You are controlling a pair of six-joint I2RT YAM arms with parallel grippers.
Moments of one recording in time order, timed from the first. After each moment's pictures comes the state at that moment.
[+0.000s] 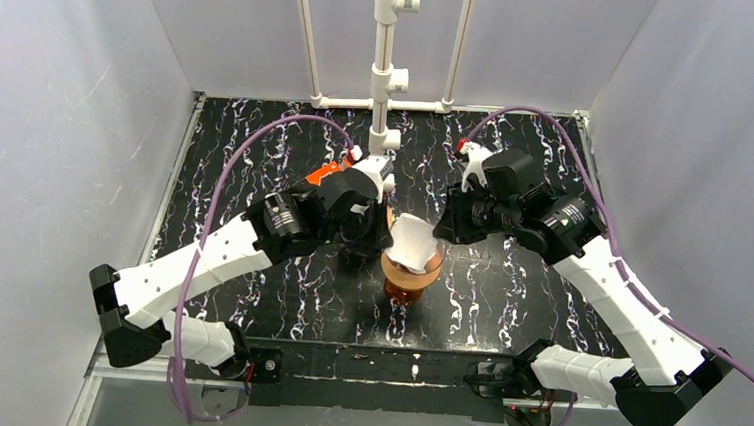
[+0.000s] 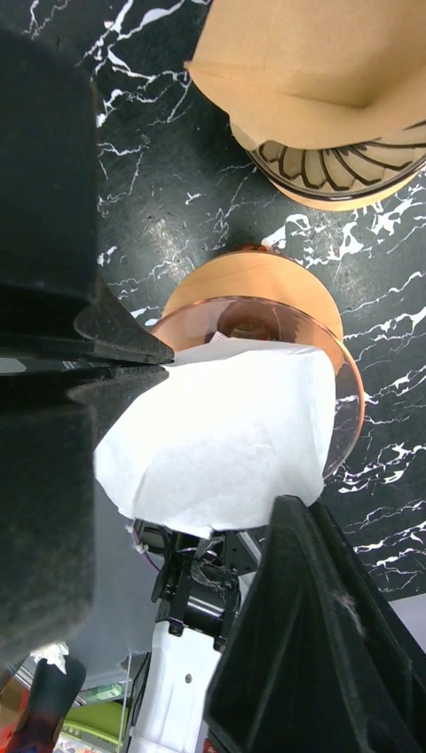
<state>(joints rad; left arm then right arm) -1.03 1.28 1.37 -0.79 -0.12 -0.68 0.71 1.13 1.33 -0.93 -0.21 0.35</state>
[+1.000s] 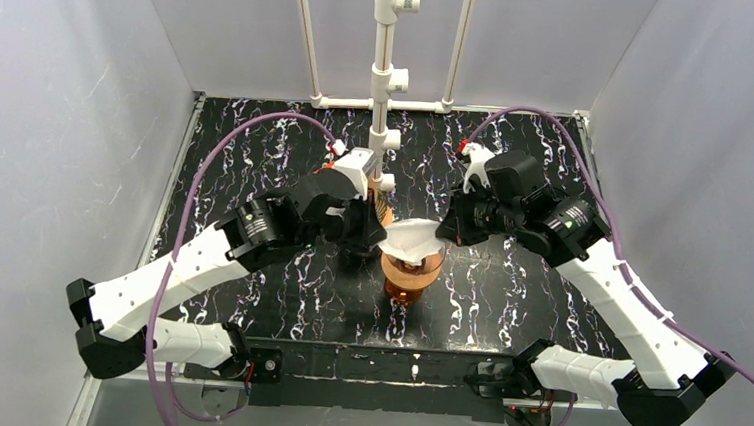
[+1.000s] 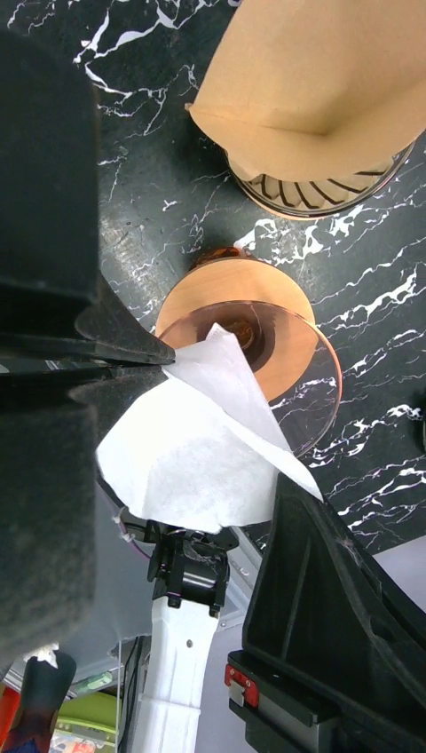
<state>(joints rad) -1.02 1.19 1.34 -0.75 -0.15 -0.64 0.71 1.12 1.34 -0.94 -0.19 0.33</state>
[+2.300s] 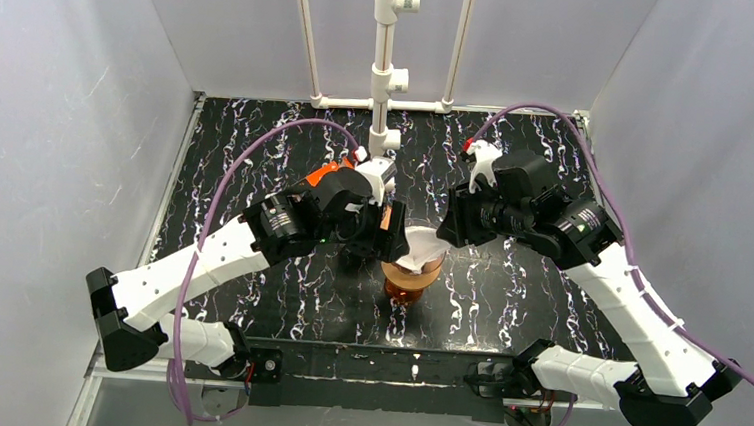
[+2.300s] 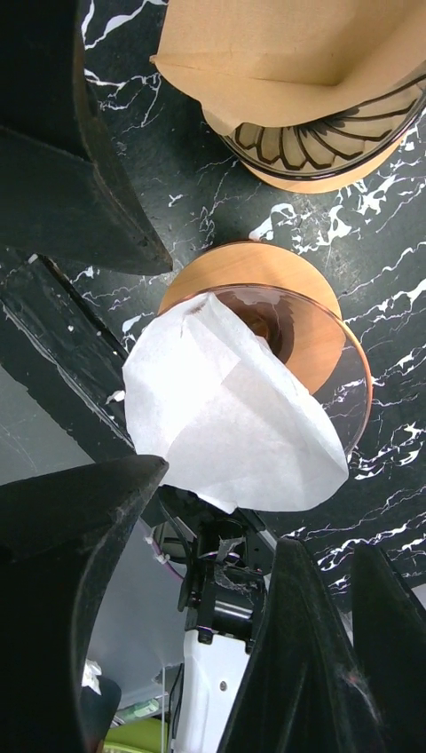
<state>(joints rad) -1.00 1.25 1.32 -0.73 -0.03 -0.58 0.72 1.10 1.39 -1.00 -0.15 0.28</state>
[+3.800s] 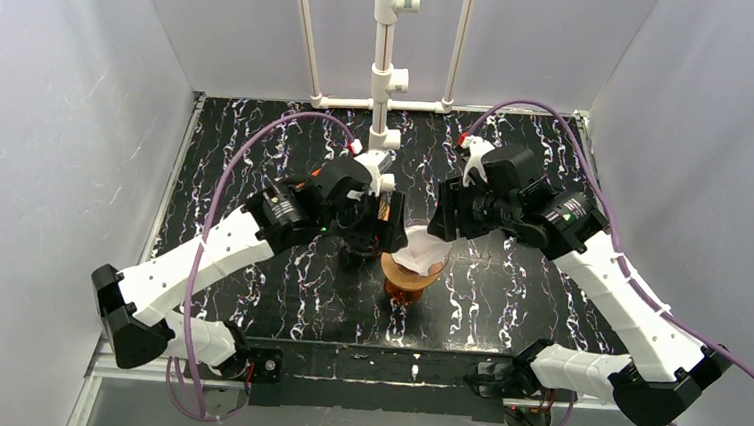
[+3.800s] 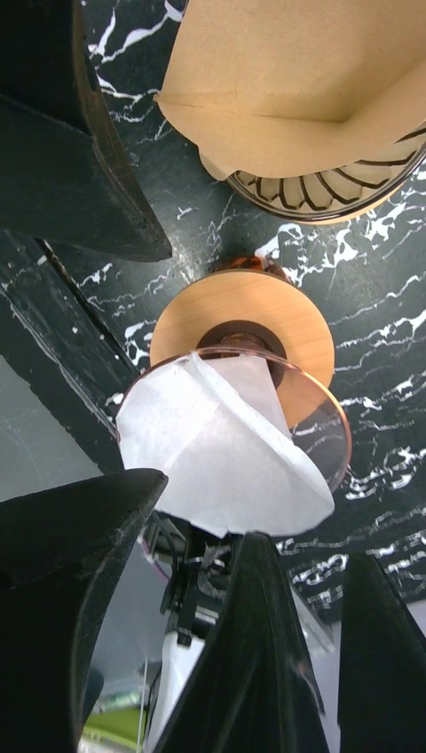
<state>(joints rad) -0.95 1.30 1.37 -0.79 -0.03 -0.59 0.71 1.16 1.40 -0.98 -0.13 0.33</state>
